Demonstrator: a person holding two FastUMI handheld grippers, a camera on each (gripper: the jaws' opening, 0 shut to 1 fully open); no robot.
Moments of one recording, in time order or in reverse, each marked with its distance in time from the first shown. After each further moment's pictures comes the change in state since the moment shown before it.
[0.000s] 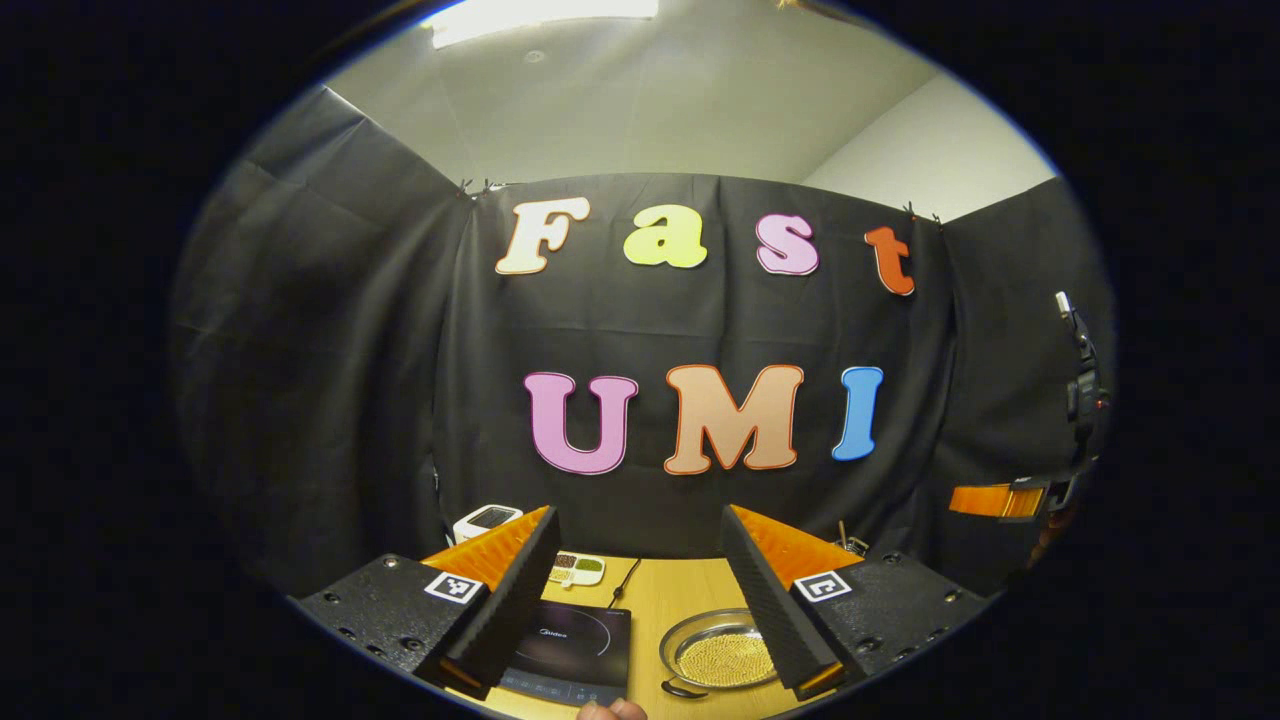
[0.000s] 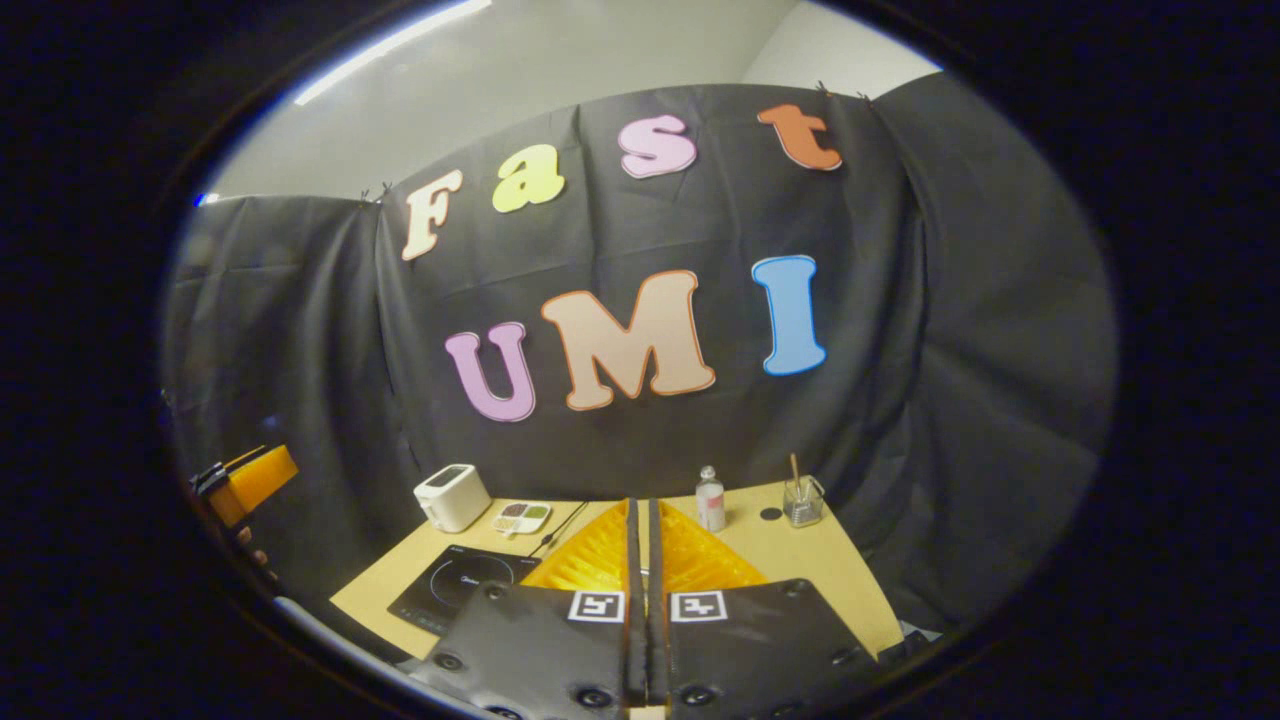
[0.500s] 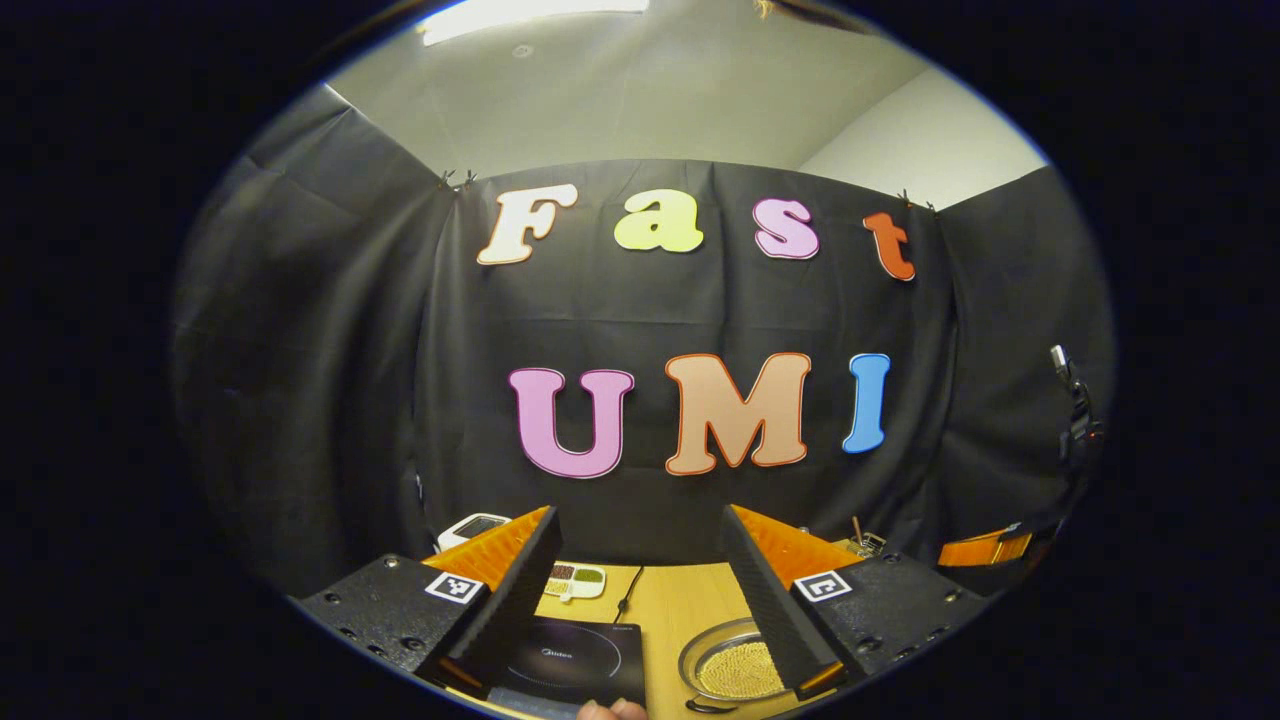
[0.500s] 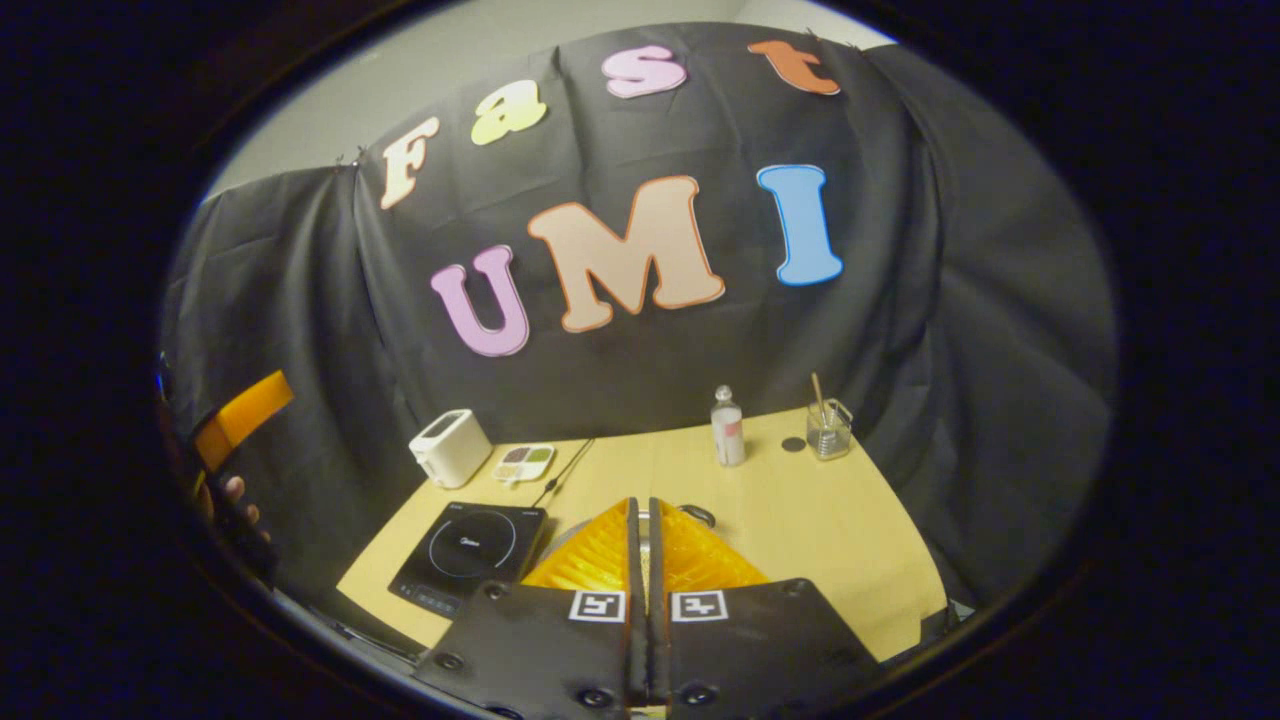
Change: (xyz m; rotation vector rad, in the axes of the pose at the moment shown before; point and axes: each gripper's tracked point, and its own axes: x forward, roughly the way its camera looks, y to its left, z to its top) left arm 0.072 0.024 -0.029 0.018 0.000 -0.066; right arm 0.049 0.012 -0.103 0.039 0.221 -0.043
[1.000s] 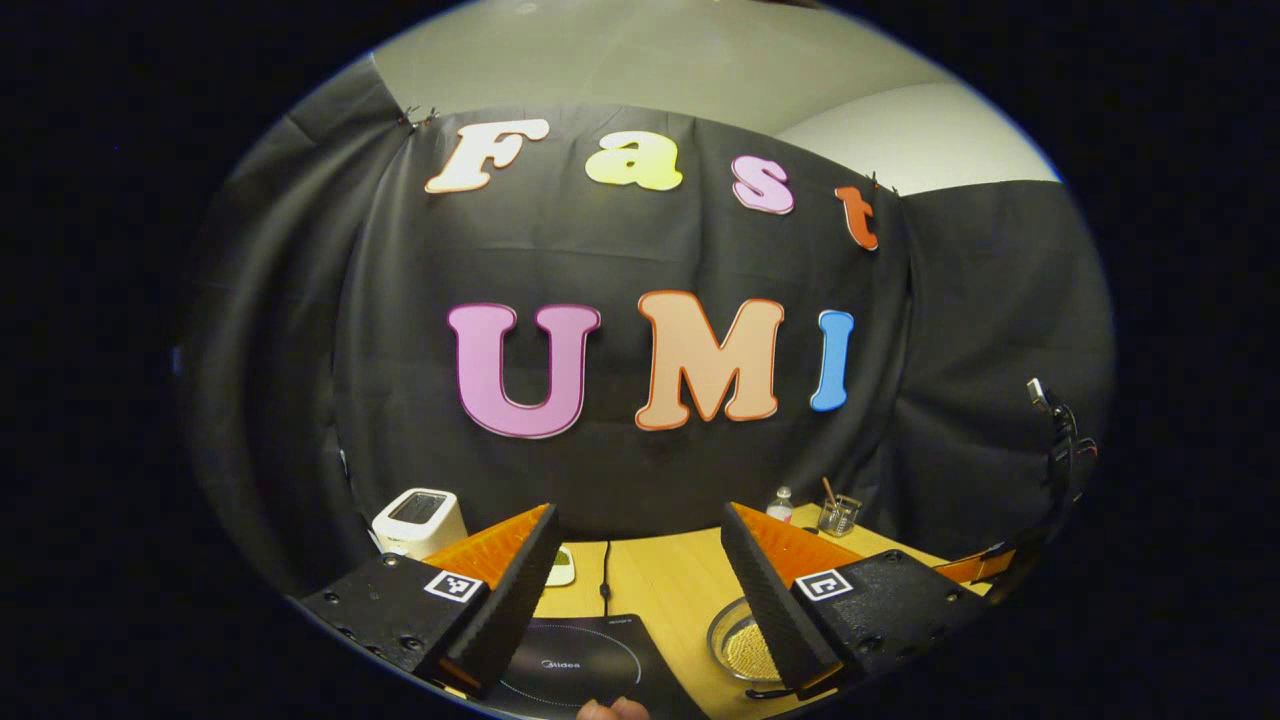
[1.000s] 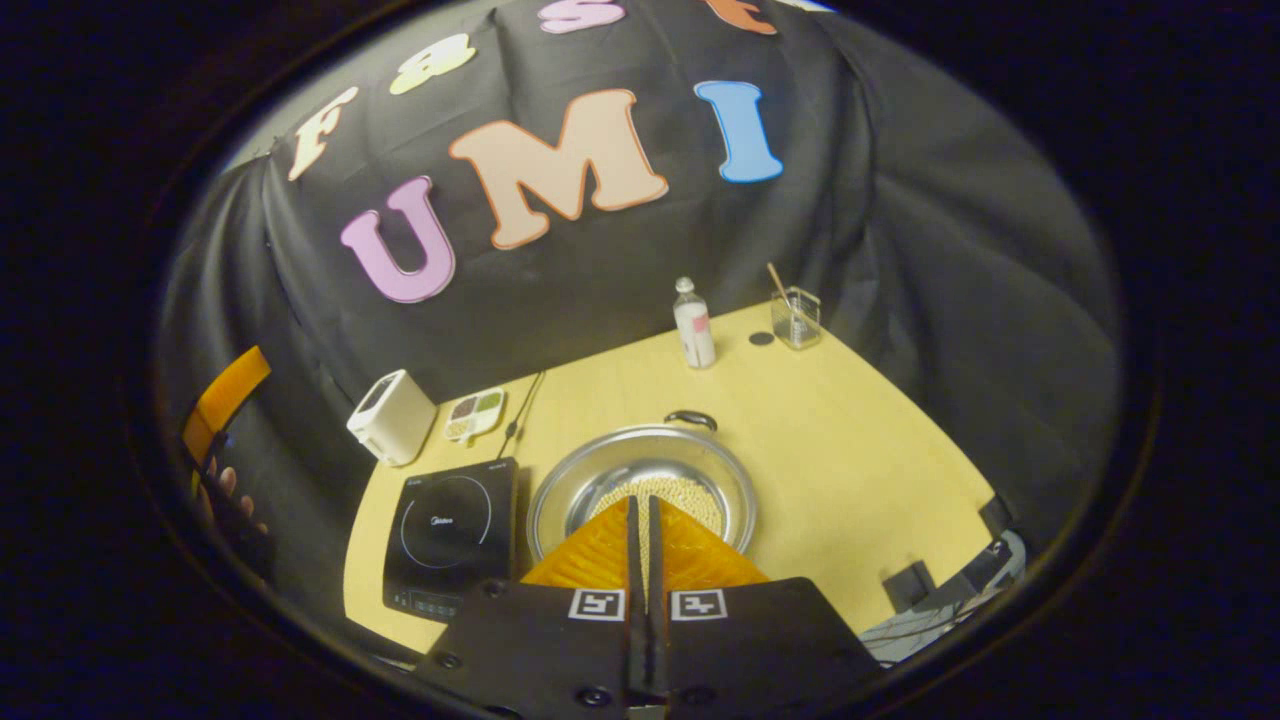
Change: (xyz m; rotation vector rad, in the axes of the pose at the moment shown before) left arm 0.057 0.048 -0.086 -0.048 0.111 -0.238; right arm 0.040 0.042 -0.115 0.170 0.201 -0.228
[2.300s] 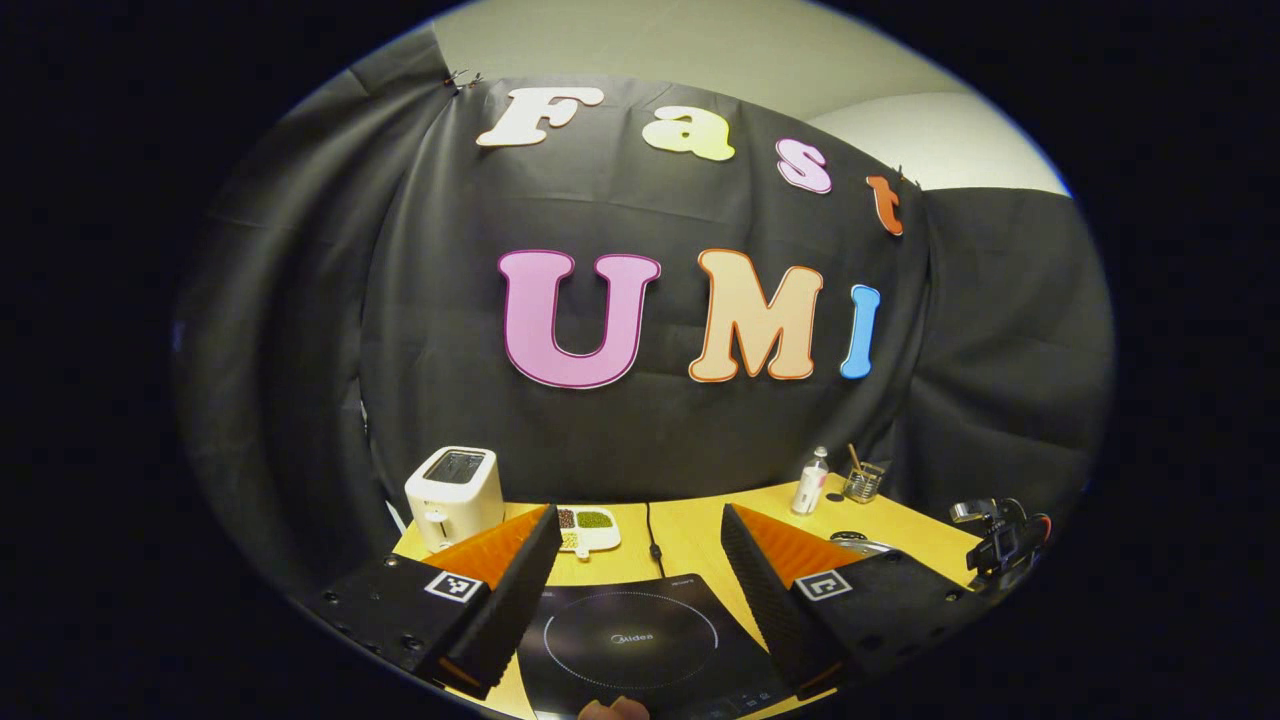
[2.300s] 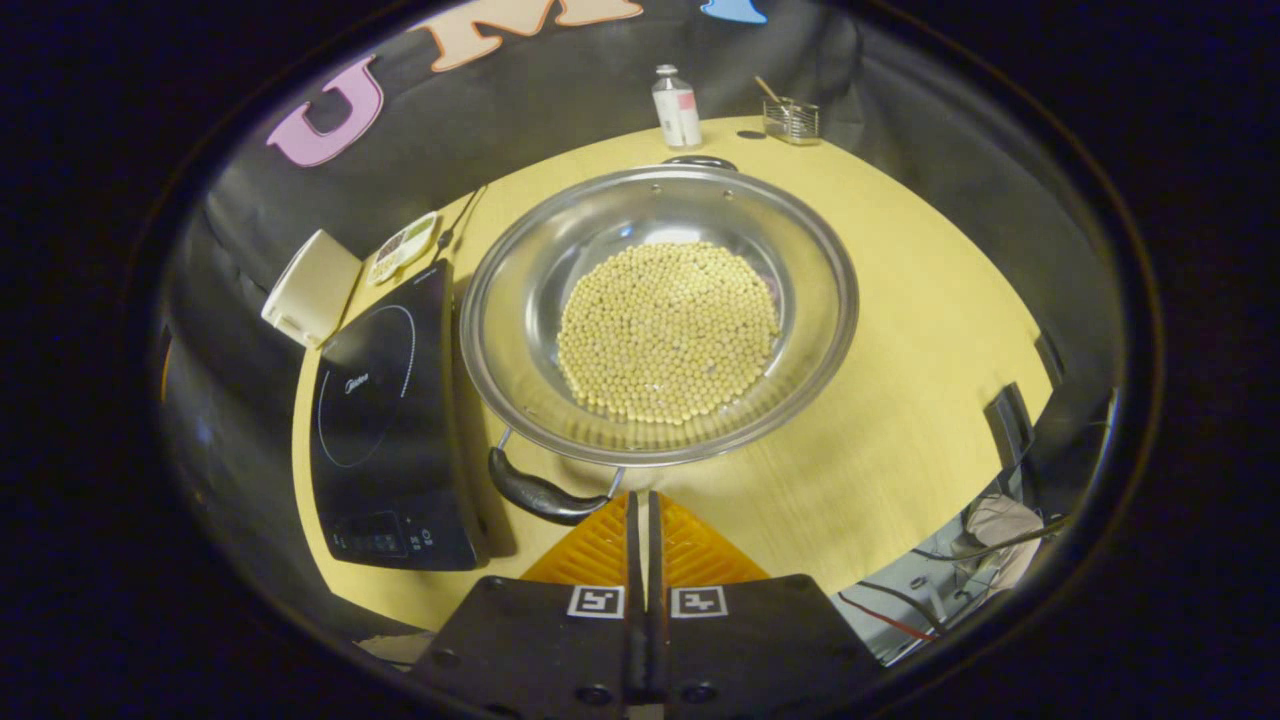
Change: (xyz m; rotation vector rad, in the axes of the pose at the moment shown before) left arm -0.025 0.095 -0.053 -0.038 0.058 0.028; right arm 0.064 0.022 -0.196 -0.005 0.444 -0.134
